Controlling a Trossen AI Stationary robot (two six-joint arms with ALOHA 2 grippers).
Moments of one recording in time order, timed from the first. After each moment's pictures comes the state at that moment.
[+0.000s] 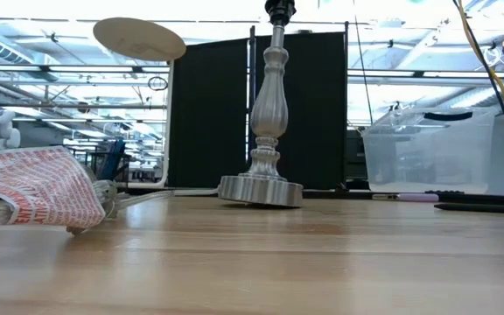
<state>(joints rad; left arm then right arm) 0.08 1.41 1.78 -0.63 -0.20 0.25 0.13 1.30 1.32 0.06 0.80 -0.35</state>
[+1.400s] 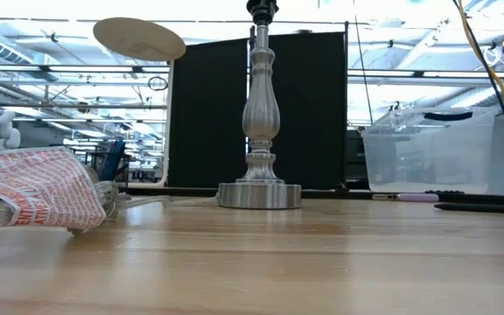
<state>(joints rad) 0.03 1.38 1.81 -0.63 -0.24 0.26 0.15 1.30 1.32 0.06 0.81 -0.34</state>
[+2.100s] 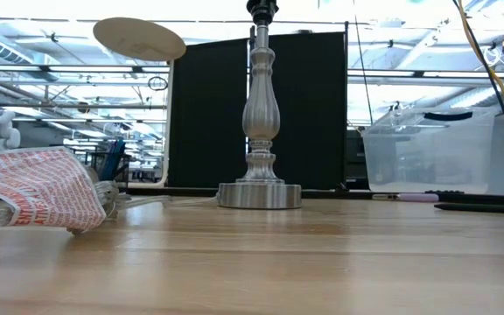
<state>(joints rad) -0.04 1.34 1.65 -0.61 -0.31 0.17 0.15 1.30 1.32 0.08 0.81 -0.34</state>
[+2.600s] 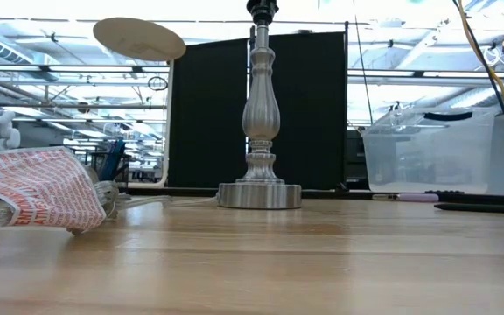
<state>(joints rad) -0.04 1.33 1.65 -0.61 -0.33 0.18 0.15 1.30 1.32 0.07 0.81 -0.35</state>
